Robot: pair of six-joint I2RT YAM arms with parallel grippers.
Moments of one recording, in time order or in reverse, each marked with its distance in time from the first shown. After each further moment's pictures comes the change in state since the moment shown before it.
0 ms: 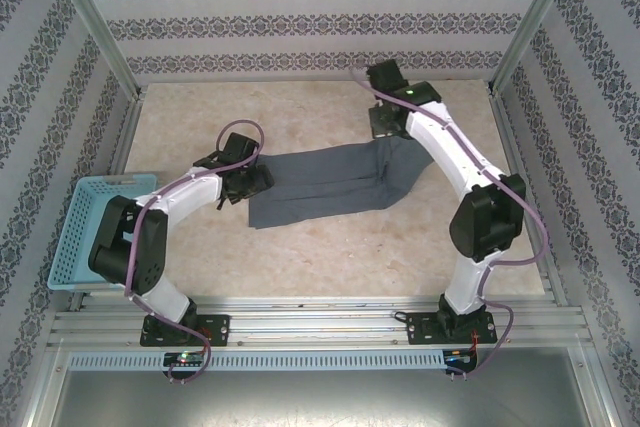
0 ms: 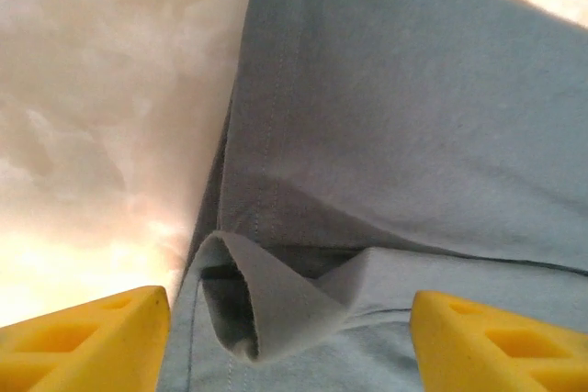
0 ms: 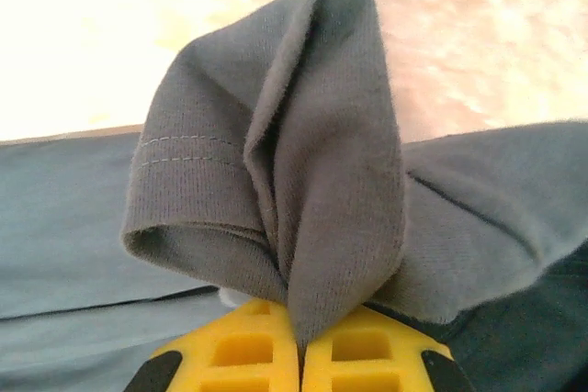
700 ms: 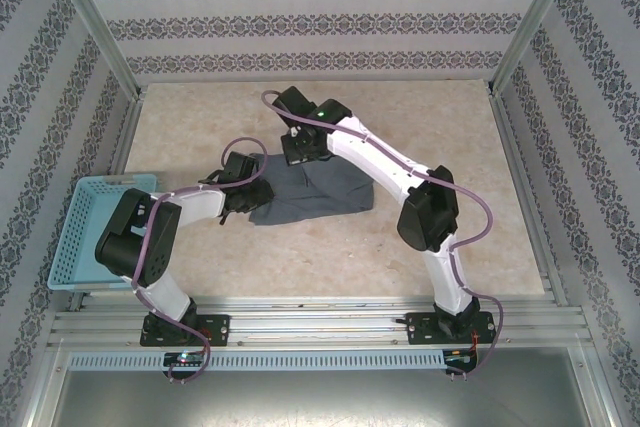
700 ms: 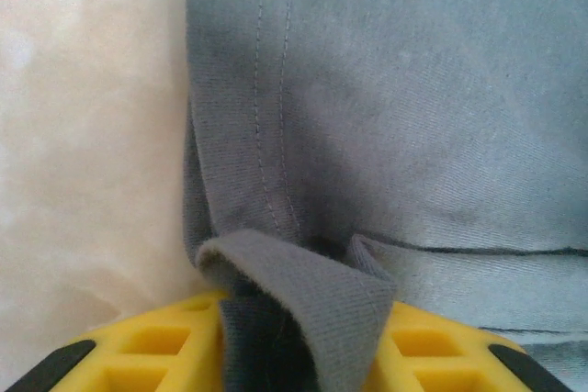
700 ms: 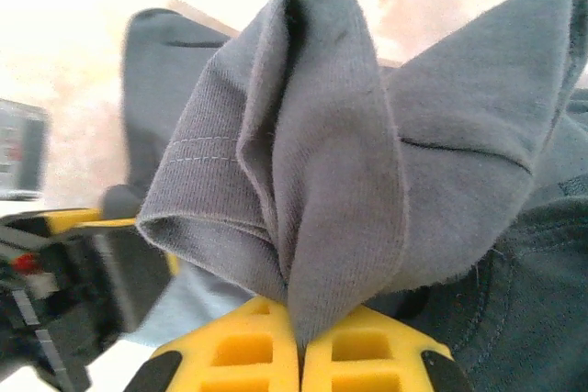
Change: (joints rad) left arm 0.000 0.046 -0.205 0.362 0.110 -0.027; right arm 0.353 0.288 0.313 -0.059 -0.203 0.217
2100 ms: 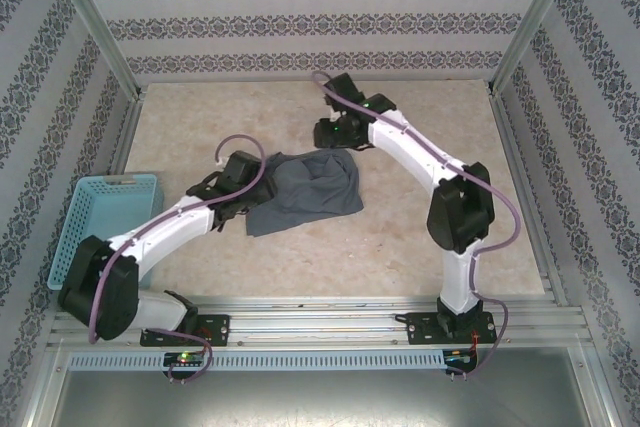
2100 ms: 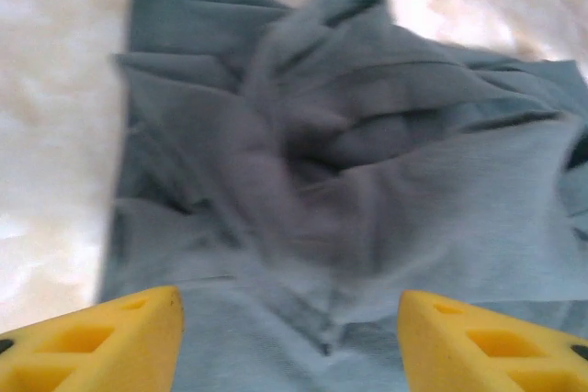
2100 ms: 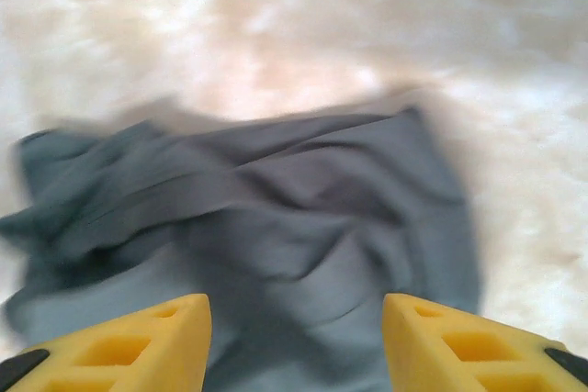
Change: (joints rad) left arm -0.167 -0.292 0.066 -0.277 -0.250 -0.058; right arm -0.243 -0.136 -0.308 0.237 -0.122 -0.018
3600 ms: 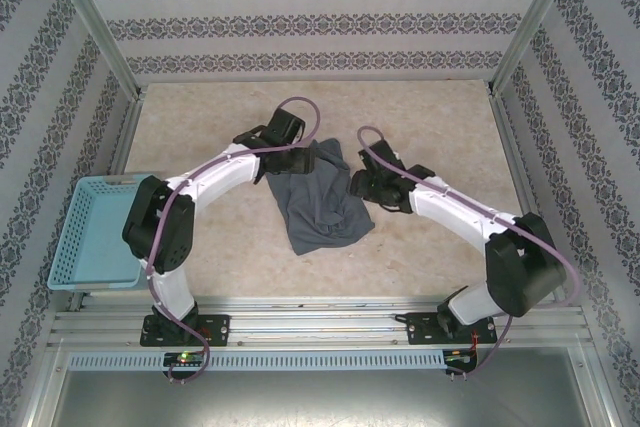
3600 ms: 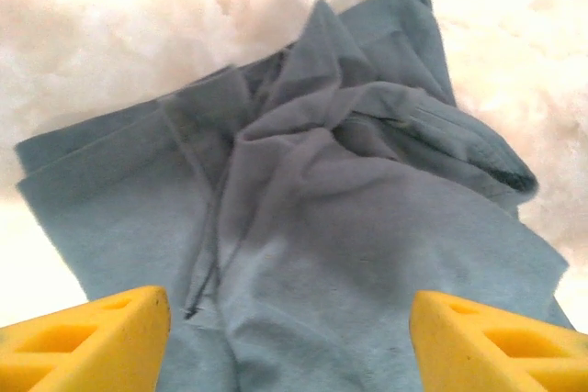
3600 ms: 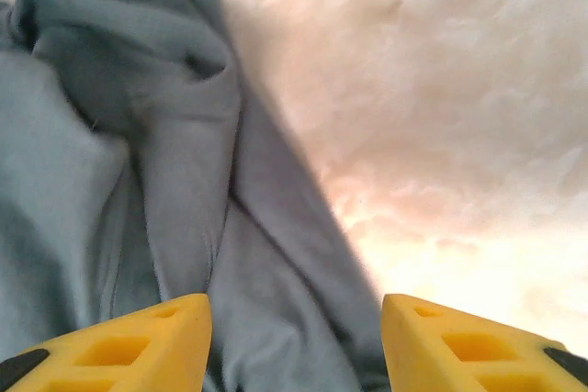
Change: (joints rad) left arm -0.038 0.456 0.560 -0.187 0.078 0.405; right arm 0.024 -0.526 -0.841 0.356 0.126 0.311
